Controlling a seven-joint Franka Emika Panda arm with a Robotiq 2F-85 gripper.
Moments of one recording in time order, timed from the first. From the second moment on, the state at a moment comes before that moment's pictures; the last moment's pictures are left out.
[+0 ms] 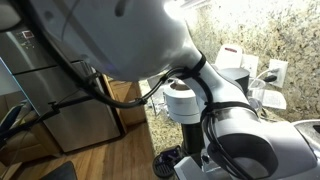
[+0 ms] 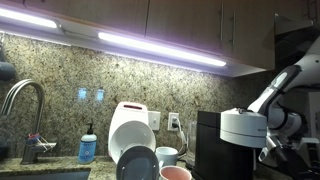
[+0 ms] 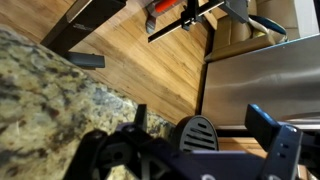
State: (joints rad) arm -0.42 0.73 -0.12 -1.83 0.47 1.66 -0.87
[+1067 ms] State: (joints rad) arm -0.51 0.73 -0.10 -1.83 0.69 1.68 -0.93
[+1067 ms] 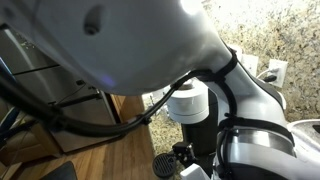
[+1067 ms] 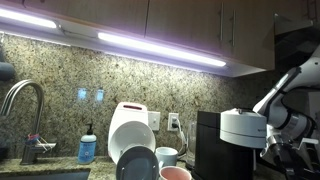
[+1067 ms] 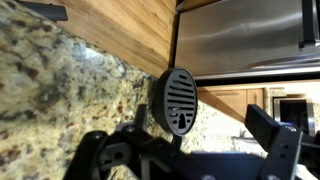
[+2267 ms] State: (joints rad) arm -0.50 0.81 -0.10 -1.82 0.69 1.68 -0.93
